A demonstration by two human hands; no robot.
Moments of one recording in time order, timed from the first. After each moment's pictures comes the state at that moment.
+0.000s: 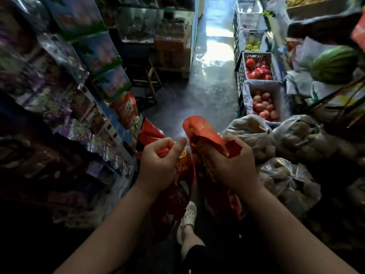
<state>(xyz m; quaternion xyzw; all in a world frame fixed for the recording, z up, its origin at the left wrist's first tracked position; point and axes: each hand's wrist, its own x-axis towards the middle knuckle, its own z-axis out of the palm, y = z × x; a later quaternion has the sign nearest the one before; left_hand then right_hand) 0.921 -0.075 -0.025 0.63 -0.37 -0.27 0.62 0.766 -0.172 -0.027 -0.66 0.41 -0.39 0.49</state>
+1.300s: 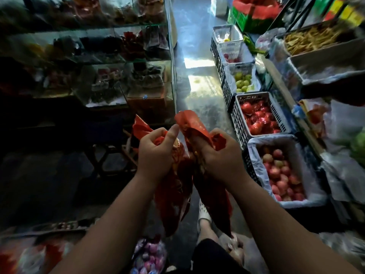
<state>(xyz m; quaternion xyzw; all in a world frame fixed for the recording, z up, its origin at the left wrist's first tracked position) 1.265 -0.725 0.011 0.62 -0.38 -0.29 0.62 1.115 -0.782 -0.011 -0.64 0.46 -0.43 0.44</state>
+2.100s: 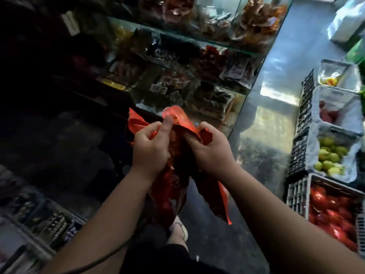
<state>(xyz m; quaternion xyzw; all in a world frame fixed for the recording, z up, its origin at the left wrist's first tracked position) 1.531 -1.002 0.010 0.68 -0.20 -0.15 0.68 1.443 -1.126 -0.010 -0.78 0.24 -0.24 0.52</state>
